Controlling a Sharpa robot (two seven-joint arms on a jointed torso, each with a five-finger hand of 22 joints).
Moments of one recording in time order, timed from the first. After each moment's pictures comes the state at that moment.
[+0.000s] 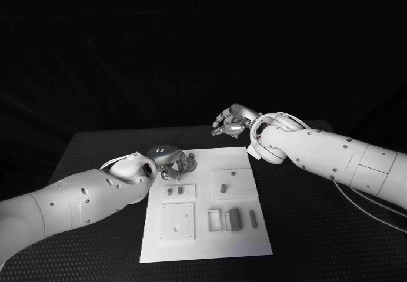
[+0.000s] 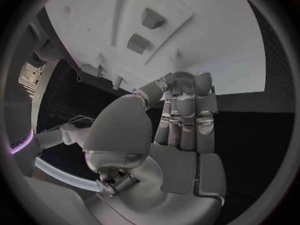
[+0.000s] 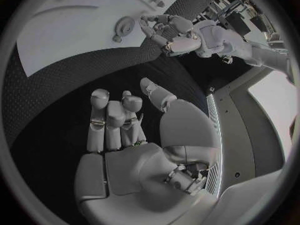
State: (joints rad) left arm 1.16 -0.57 -0.15 1.16 -1.60 -0.34 0.03; left_hand 1.23 -0.05 0.59 -0.28 0.10 0.99 0.13 0.32 0.43 1.28 0.05 0.10 0.23 1.25 -0.06 1.33 0.51 0.05 1.38 -0.14 0.36 1.31; right arm 1.23 -0.61 0.06 1.27 -1.16 -0.29 -0.16; right_hand 1.00 -0.11 0.61 -0.23 0.08 0.88 0.13 0.21 0.59 1.22 0.02 1.05 0.98 1.20 -0.09 1.39 0.95 0.24 1.13 -0.02 0.97 1.31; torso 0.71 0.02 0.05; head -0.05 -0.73
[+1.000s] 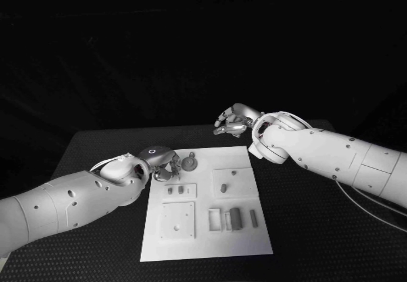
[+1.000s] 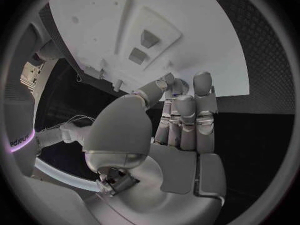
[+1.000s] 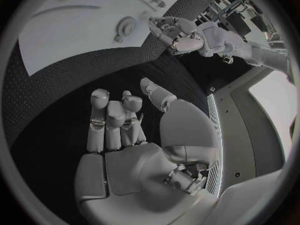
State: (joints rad) left arm 1.16 -0.64 -0.15 1.22 -1.60 -0.33 0.02; left_hand 1.23 -0.06 0.59 -0.28 0.10 0.99 0.13 0.32 0.43 1.28 0.05 0.10 0.24 1.25 -0.06 1.33 0.51 0.05 1.38 -0.15 0.36 1.31; right arm 1.23 -0.61 0.06 1.27 -1.16 -0.29 -0.17; right_hand 1.00 -0.11 0.61 -0.23 0.08 0.88 0.13 0.21 0.59 1.22 0.02 1.05 0.98 1.20 -0.09 1.39 0.95 0.24 1.13 -0.02 0.97 1.31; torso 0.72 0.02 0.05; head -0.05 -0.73
